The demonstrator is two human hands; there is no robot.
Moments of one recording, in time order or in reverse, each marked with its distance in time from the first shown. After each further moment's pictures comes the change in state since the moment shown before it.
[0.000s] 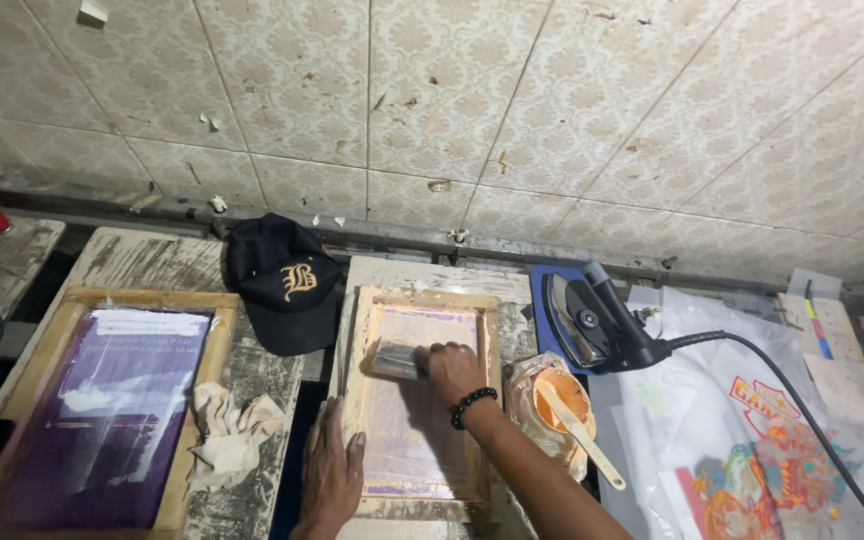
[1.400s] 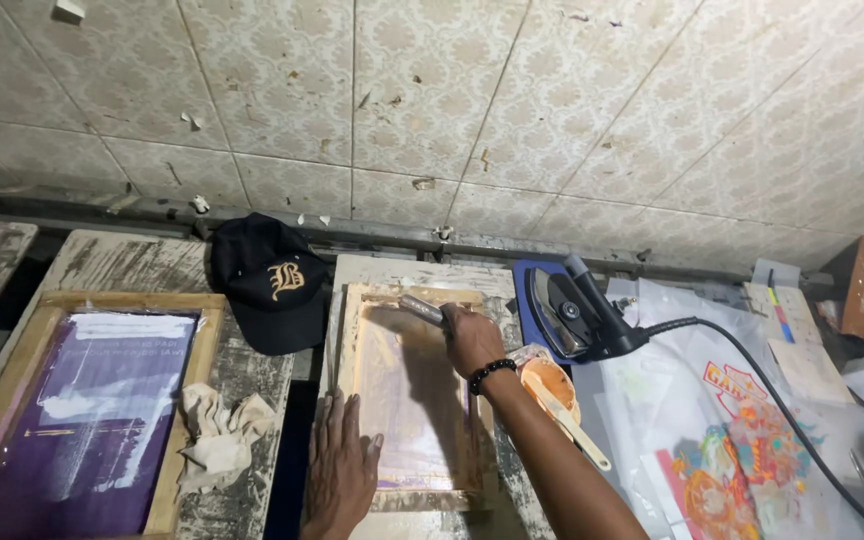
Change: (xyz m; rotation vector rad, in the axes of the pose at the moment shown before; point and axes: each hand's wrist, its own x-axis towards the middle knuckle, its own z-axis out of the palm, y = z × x) left_hand -0.007 0.039 -0.010 0.295 -0.121 0.080; right_hand -0.001 0.015 -0.051 -0.162 0.323 -0.155
